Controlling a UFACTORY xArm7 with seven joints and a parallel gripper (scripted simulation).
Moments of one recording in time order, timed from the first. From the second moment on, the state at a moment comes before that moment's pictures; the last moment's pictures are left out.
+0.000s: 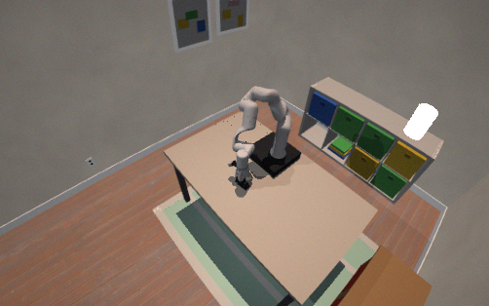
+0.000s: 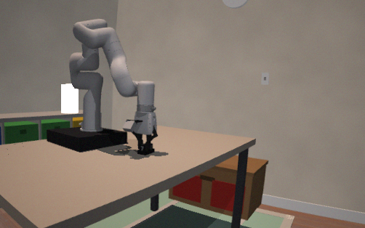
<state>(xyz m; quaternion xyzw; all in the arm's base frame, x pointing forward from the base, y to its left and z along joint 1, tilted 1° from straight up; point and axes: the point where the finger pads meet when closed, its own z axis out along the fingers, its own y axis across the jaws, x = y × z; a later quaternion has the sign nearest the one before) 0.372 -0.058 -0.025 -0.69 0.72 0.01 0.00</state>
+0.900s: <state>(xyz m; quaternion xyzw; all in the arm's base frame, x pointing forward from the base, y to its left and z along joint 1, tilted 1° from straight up) 0.376 -0.059 0.066 -0.69 0.72 0.01 -0.02</state>
